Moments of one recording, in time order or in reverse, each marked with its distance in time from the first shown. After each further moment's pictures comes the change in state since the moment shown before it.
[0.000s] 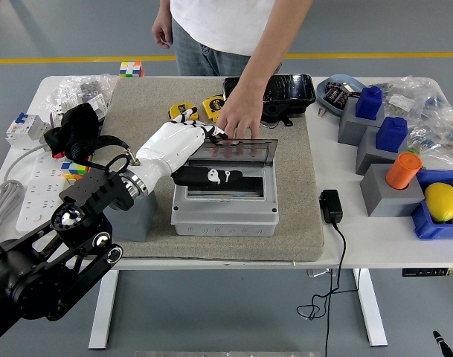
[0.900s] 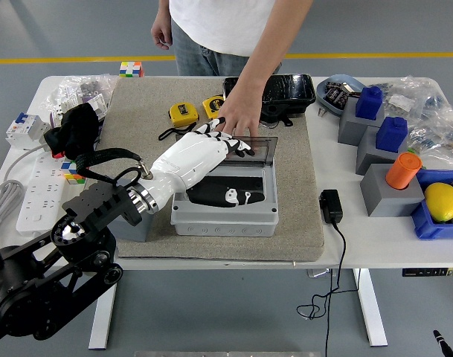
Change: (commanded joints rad) left arm -0.005 0.049 0.079 -0.167 -0.056 0.006 -0.004; right arm 0.005 -0.001 0.000 0.000 0.002 -0.002 0.000
